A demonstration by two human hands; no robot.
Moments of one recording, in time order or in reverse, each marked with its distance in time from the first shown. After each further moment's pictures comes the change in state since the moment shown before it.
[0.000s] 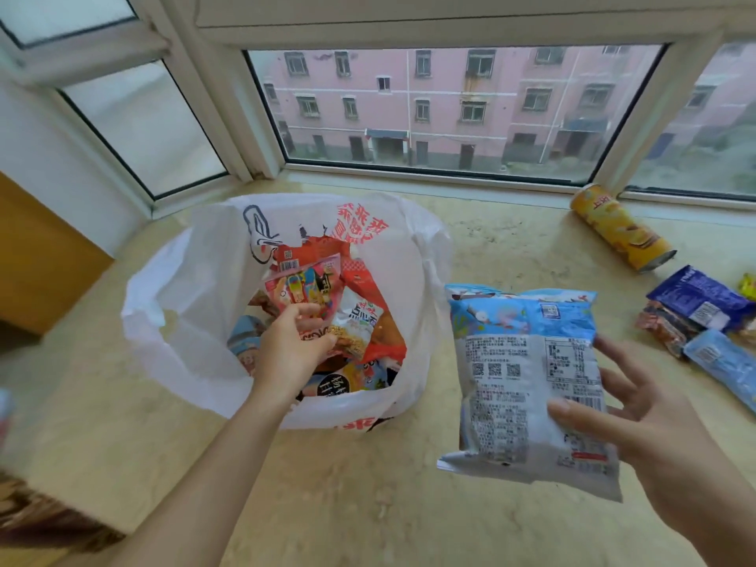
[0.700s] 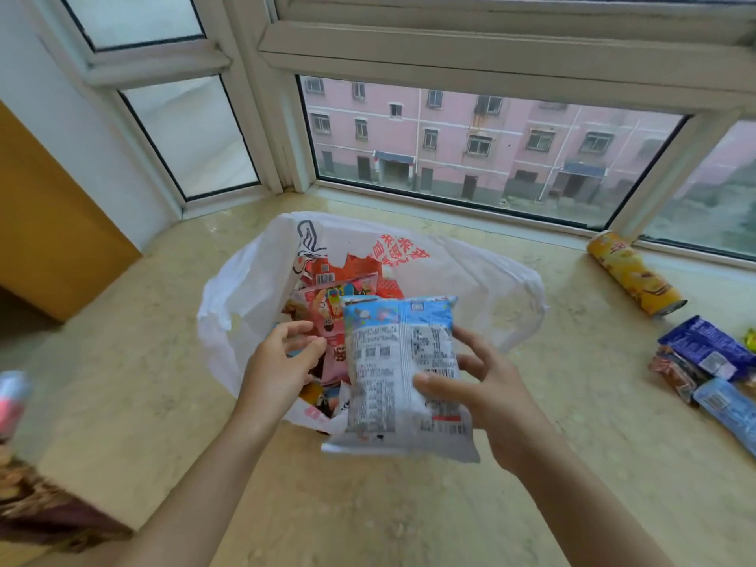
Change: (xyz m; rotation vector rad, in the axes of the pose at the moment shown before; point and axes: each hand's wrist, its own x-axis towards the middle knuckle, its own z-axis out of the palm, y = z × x) left_hand -0.017 -0.018 -0.064 -0.252 0.034 -0.065; right_hand 0.045 0.010 0.147 -0.068 -0.101 0.043
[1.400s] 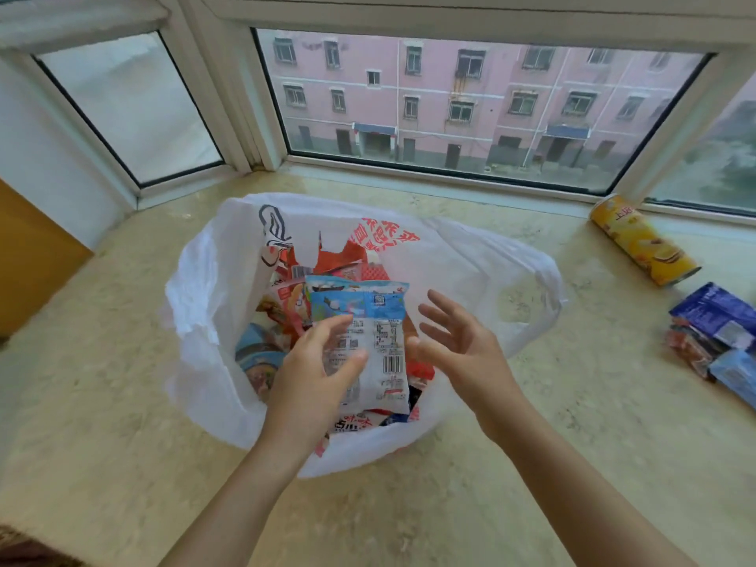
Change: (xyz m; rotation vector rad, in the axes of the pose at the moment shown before) left_hand 0.011 -0.005 0.049 0.228 -0.162 0.245; right_hand 0.073 0.026 -0.001 -0.158 0.045 -0.184
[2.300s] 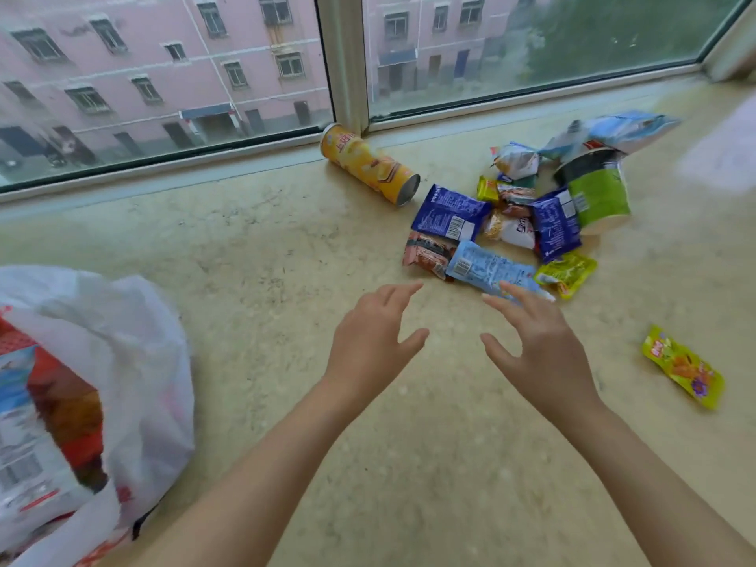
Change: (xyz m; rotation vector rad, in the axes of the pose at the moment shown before) left_hand -0.015 0.165 0.365 0.460 -0.527 0.633; right_hand -0.126 0.112 -0.377 -1.068 0.692 -0.104
